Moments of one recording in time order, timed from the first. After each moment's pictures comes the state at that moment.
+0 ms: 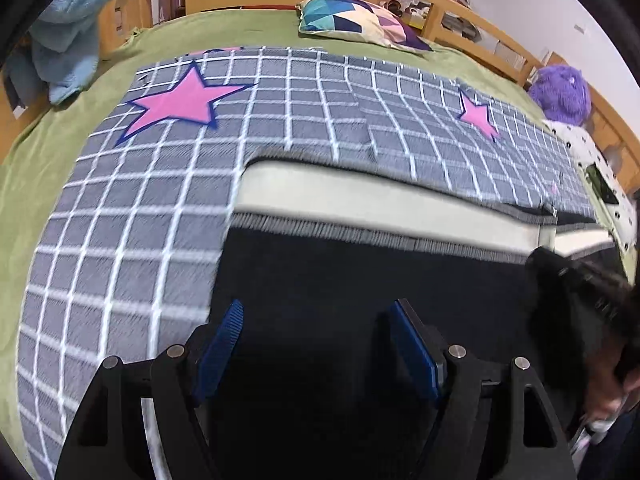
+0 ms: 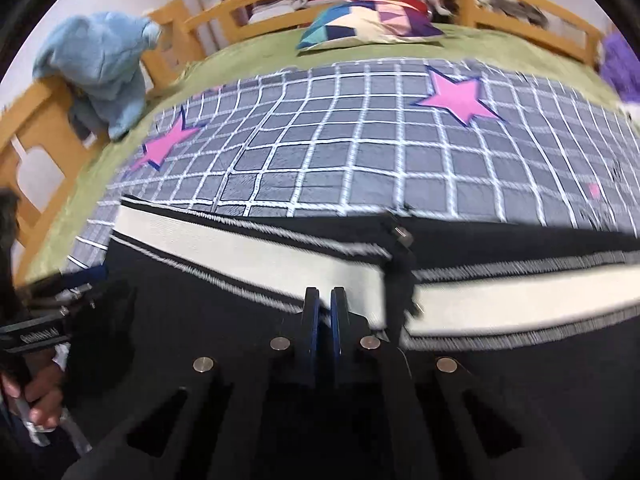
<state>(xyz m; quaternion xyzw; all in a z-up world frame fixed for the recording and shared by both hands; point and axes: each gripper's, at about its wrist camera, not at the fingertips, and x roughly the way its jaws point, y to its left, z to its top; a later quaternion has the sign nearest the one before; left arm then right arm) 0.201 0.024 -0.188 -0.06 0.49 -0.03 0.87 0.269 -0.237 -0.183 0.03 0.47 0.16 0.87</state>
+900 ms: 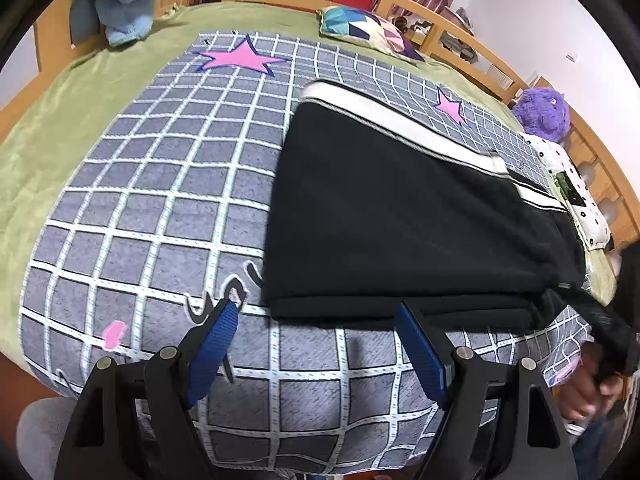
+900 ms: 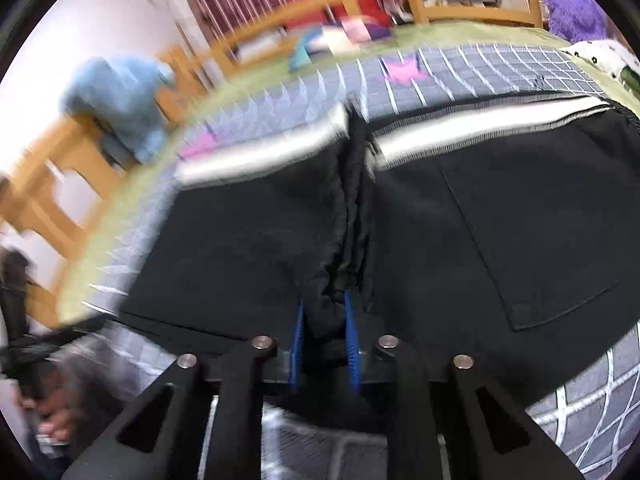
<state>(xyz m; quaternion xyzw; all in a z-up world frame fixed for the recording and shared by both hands) 0.043 0.064 -0.176 -0.13 0.48 -0.04 0.87 0.090 -0.279 -0.170 0.14 0.42 0.16 0.88</state>
